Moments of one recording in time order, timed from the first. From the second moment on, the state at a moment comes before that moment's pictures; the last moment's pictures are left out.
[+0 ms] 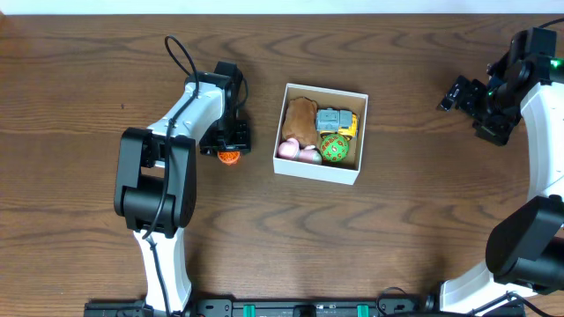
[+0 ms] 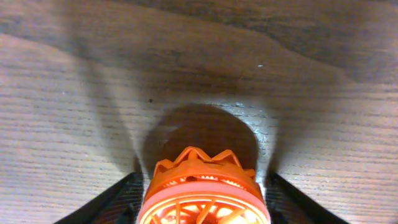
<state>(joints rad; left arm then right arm) -0.22 2.15 1.53 -1.04 0.03 -0.27 -0.24 1.80 1.63 -1.19 -0.21 0.35</state>
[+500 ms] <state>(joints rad) -0.22 2.12 1.61 -1.19 0.02 -0.25 -0.24 1.80 1.63 -1.19 -0.21 0.35</state>
